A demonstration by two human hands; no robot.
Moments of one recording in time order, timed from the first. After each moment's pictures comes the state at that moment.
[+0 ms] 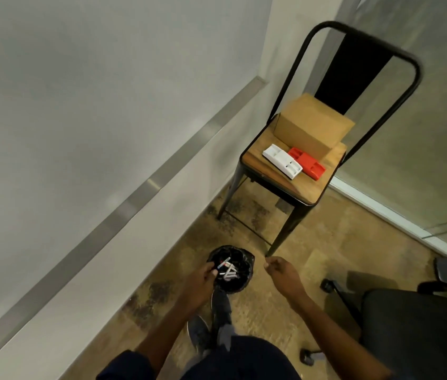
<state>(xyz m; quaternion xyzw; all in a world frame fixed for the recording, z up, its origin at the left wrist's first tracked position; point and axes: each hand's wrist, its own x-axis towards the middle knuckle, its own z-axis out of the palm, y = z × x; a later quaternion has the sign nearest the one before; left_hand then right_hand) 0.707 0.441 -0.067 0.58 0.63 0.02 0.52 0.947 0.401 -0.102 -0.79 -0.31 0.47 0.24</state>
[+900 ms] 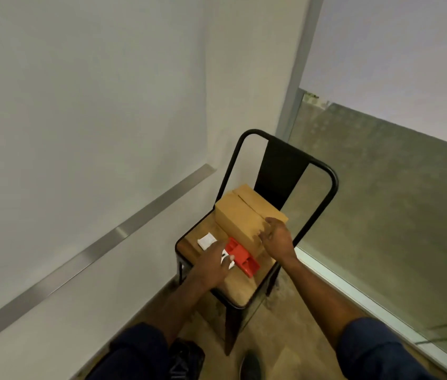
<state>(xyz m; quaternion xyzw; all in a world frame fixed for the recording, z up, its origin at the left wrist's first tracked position) 1.027 0.653 0.025 0.72 0.55 0.14 0.39 1.247 0.690 -0.003 -0.76 -0.54 0.23 0.27</state>
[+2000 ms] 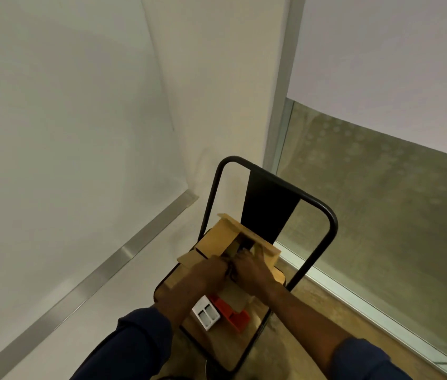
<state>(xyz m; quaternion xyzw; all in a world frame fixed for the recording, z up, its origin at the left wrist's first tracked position) 1.108 0.821 -0.002 0.84 0.43 -0.22 0.26 1.263 0.778 -0.016 -0.61 -0.78 0.14 0.03</state>
